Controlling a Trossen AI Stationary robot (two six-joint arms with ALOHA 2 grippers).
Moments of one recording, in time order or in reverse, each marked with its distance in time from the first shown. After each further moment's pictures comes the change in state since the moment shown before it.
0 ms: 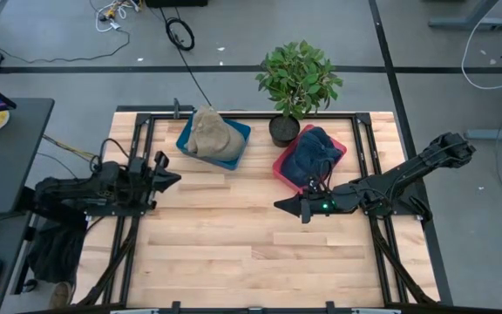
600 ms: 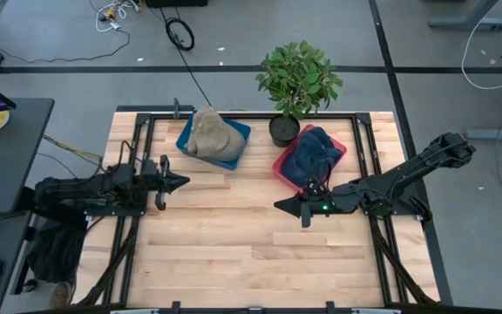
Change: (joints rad) left arm 0.000 0.001 0.000 -0.307 -0.101 0.009; right arm 0.001 0.000 0.000 -0.010 -0.003 -0.124
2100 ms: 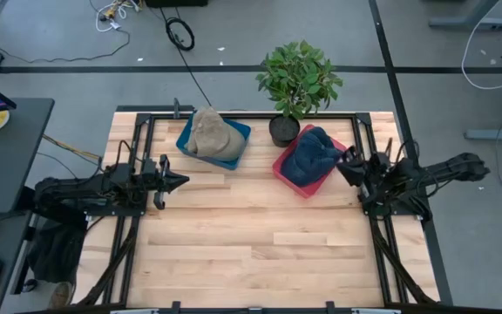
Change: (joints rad) left arm 0.000 0.001 -0.002 0.048 0.008 -0.034; right arm -0.227 -0.872 -0.713 0.605 -0.196 -0.800
